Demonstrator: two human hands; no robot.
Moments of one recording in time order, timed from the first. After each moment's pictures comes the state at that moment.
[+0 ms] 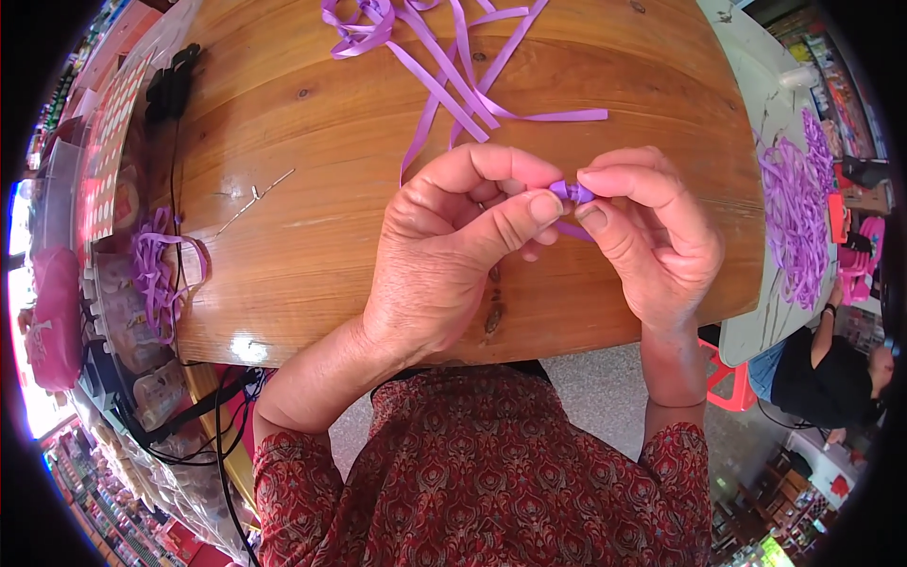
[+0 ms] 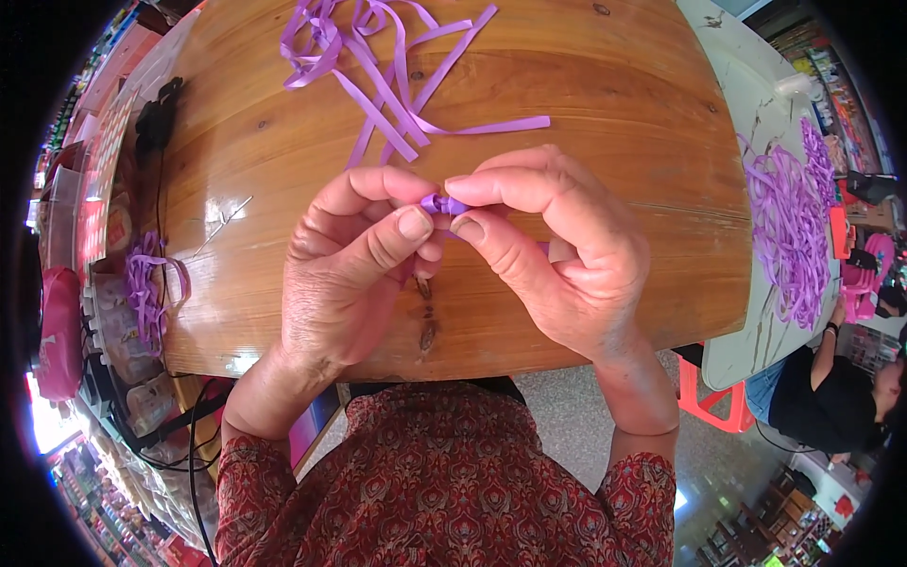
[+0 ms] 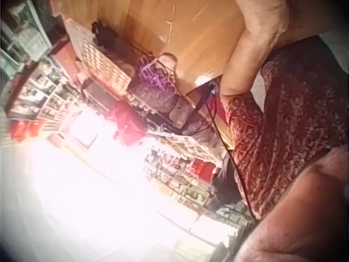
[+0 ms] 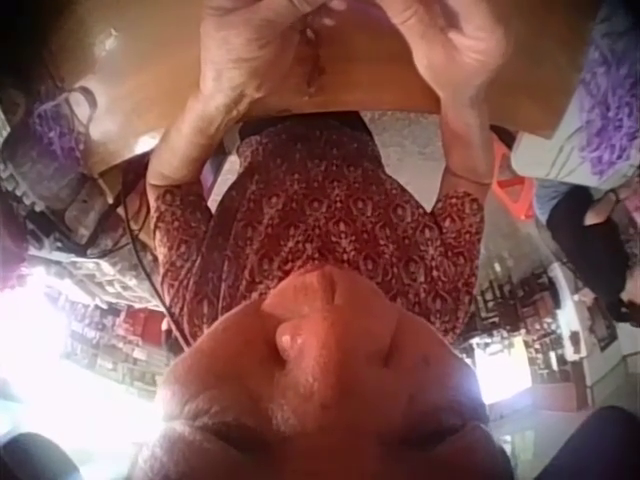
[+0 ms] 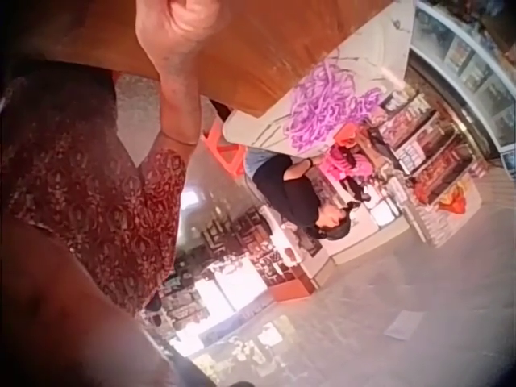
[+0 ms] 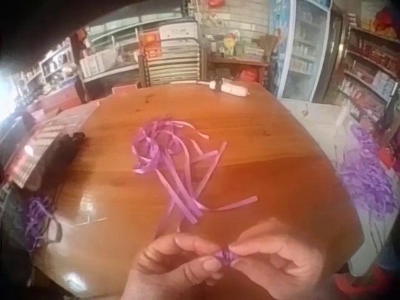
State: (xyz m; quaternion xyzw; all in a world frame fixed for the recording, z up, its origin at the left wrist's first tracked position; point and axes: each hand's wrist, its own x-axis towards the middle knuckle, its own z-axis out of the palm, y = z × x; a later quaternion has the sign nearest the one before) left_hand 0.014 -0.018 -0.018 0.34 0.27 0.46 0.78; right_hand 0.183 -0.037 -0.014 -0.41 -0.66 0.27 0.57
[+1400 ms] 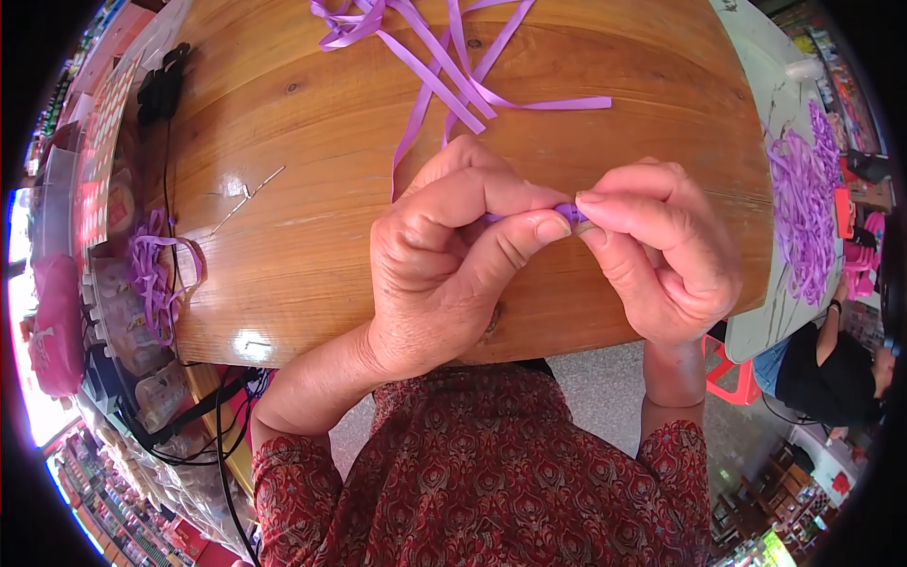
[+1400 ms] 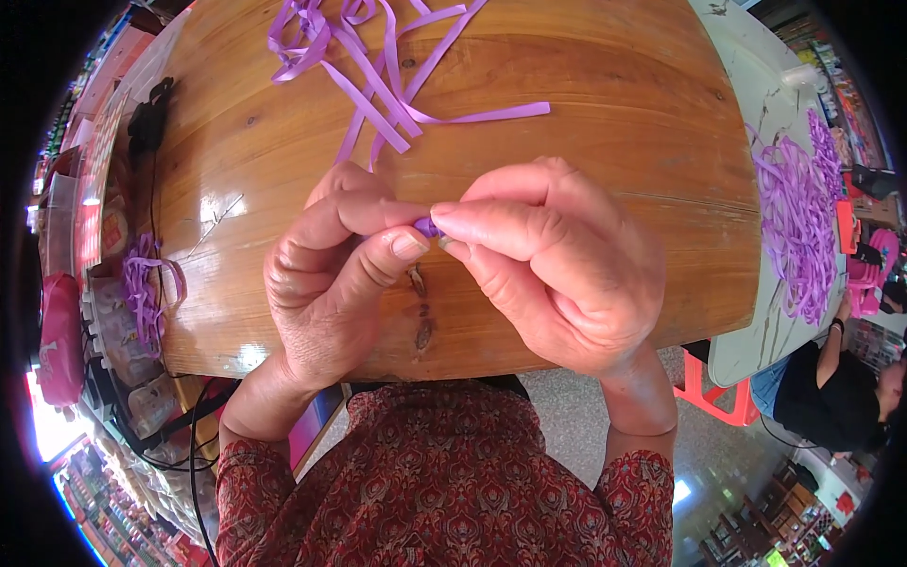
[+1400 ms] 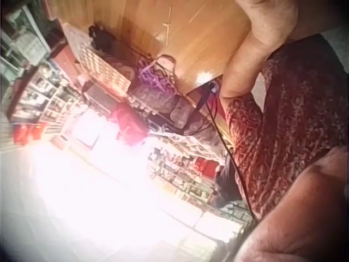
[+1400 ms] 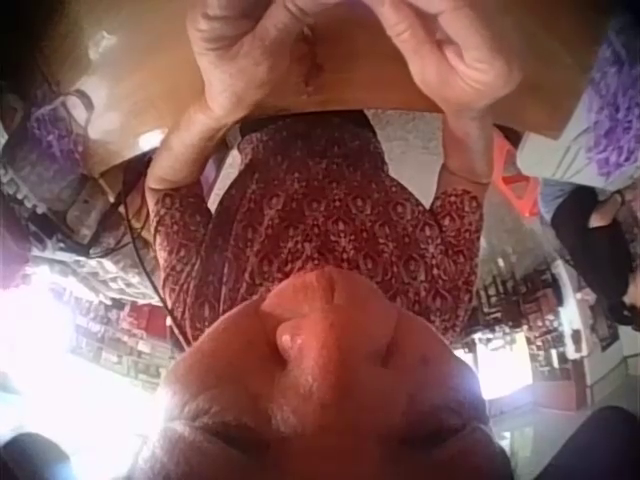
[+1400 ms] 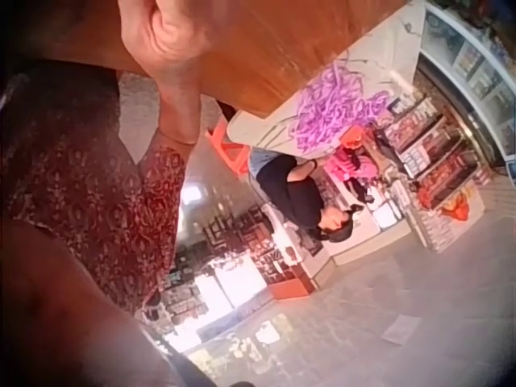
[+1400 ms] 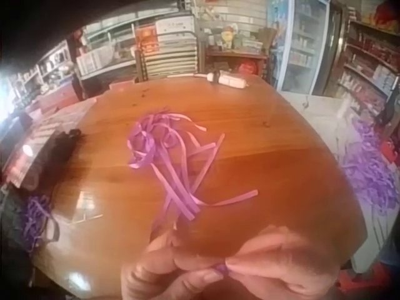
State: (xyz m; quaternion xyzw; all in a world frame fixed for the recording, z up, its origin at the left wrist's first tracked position) left_hand 0.014 -0.017 -0.025 0.61 0.28 0.51 0.54; right_hand 0.185 -0.046 -0.006 -0.42 -0.74 0.17 0.51
